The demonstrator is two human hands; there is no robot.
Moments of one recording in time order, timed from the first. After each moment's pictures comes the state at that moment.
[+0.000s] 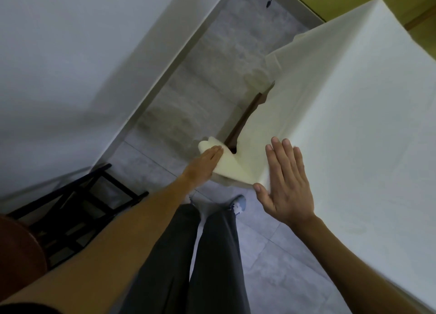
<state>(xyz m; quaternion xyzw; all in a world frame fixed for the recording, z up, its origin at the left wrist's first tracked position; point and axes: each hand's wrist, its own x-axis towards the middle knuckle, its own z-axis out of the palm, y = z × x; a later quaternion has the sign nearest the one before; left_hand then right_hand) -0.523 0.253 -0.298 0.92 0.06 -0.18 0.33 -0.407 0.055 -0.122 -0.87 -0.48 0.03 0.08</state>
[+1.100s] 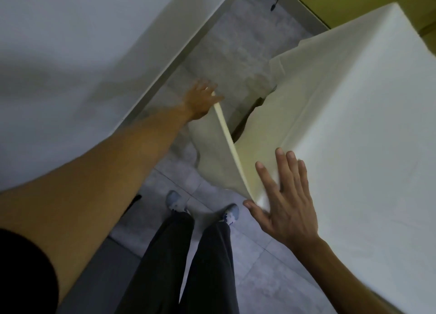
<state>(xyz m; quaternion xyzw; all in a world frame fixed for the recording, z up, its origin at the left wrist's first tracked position) -0.364 0.390 -0.311 0.98 0.00 -0.18 0.04 -0.407 0.056 -0.121 -0.86 -0.50 0.05 0.05</state>
